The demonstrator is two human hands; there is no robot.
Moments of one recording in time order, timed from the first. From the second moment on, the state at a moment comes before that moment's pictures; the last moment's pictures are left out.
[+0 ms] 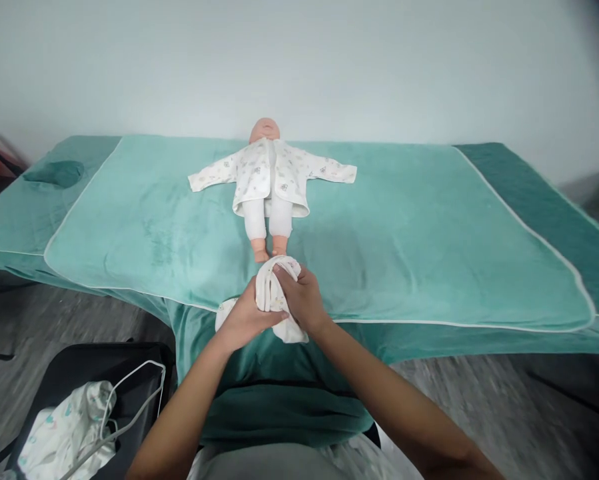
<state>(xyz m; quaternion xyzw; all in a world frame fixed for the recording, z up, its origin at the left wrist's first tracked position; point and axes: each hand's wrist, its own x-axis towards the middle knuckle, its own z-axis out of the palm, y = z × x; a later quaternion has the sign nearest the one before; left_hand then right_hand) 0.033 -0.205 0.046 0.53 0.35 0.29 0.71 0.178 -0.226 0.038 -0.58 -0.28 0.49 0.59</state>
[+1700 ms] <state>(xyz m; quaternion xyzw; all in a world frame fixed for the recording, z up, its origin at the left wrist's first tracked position) 0.134 -0.047 0.092 0.74 0.38 0.35 0.43 0.274 -0.138 -0.008 -0.44 -0.33 0.48 0.68</state>
